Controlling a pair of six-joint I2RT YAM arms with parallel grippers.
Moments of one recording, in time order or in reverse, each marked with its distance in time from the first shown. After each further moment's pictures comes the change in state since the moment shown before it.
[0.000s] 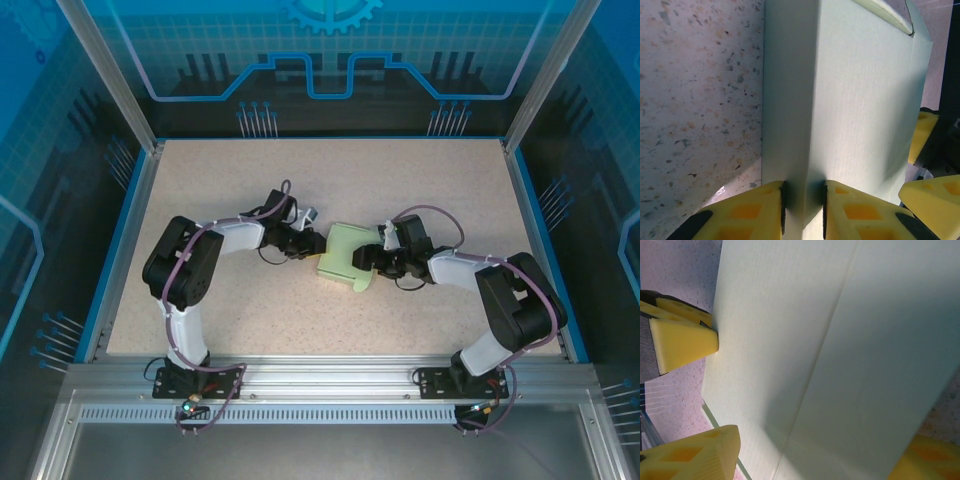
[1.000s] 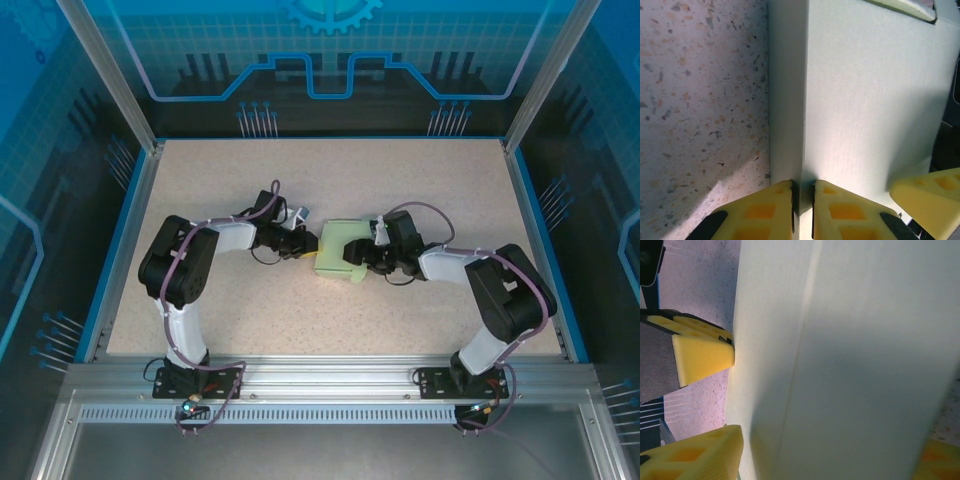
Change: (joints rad) left arm 0.058 -0.003 -0.043 0.056 0.079 -0.024; right arm 0.051 0.072 0.053 0.090 0.004 0.111
